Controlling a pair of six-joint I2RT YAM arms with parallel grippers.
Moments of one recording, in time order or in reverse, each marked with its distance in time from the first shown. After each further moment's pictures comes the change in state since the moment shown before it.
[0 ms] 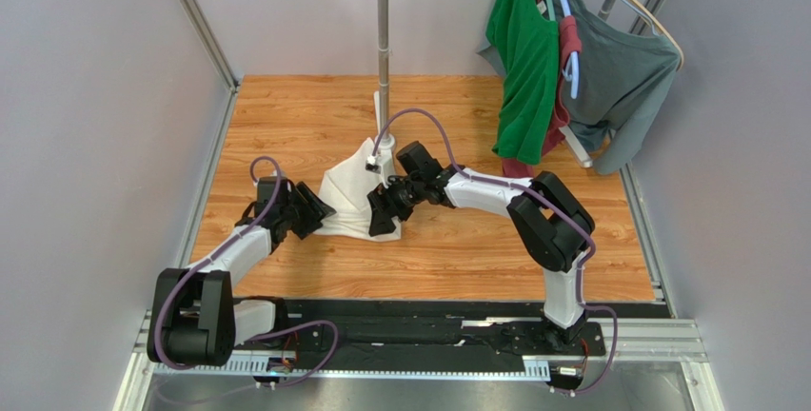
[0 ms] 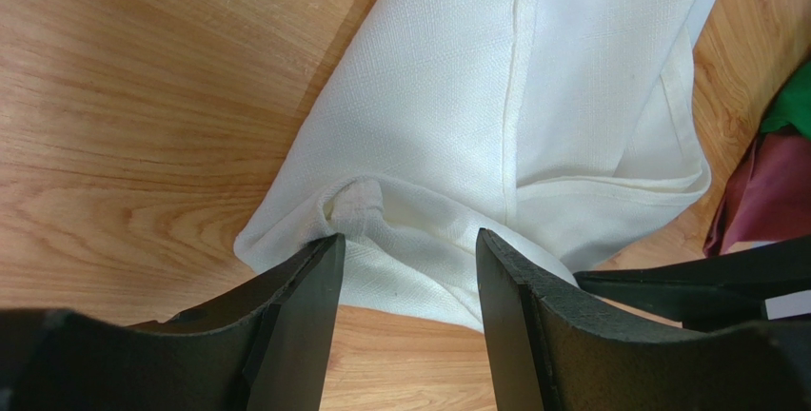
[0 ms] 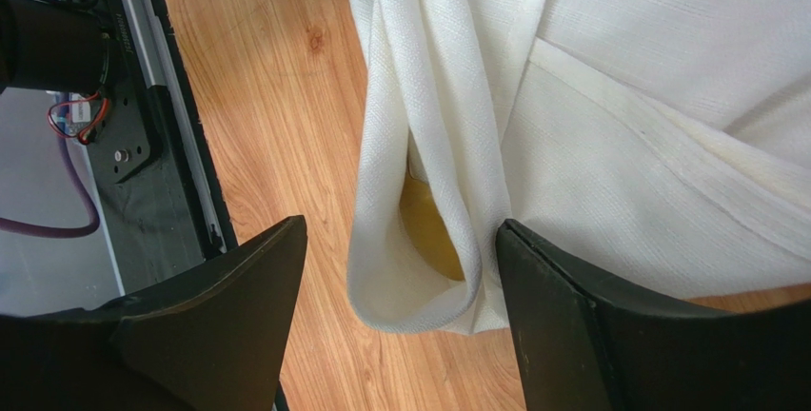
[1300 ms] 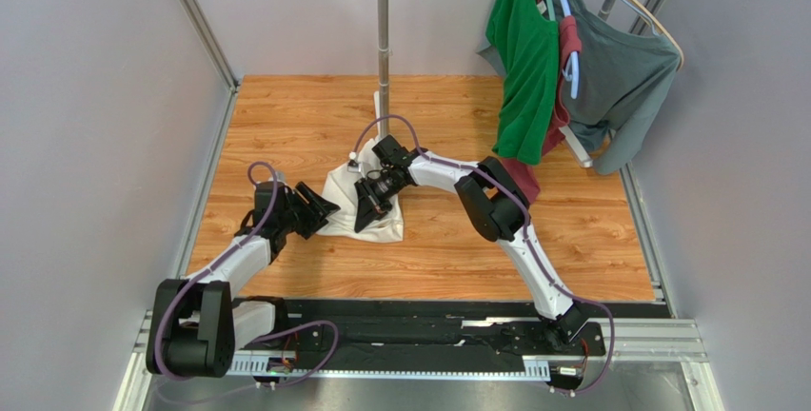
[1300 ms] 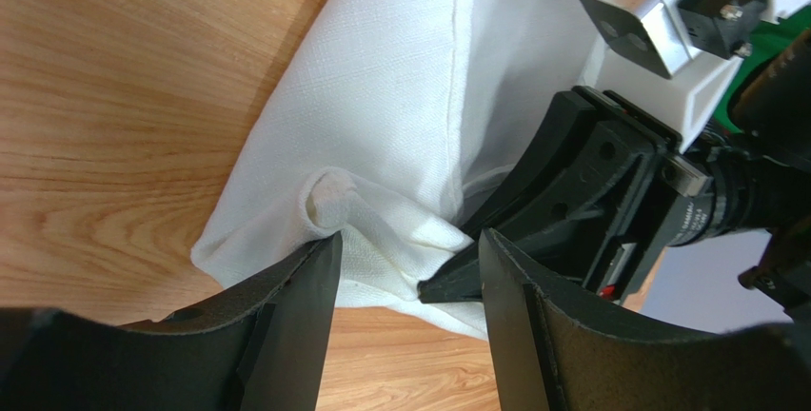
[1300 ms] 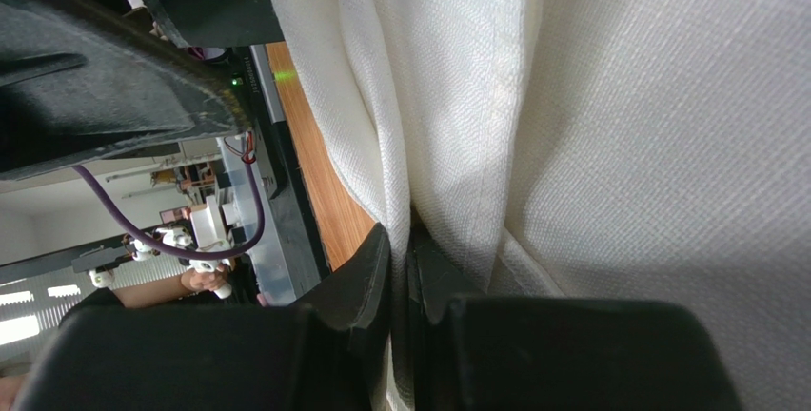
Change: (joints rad) left arm 0.005 -0.065 -0.074 0.129 0.084 -0.076; right arm -0.041 0.521 0.578 -0.334 -0.371 0.190
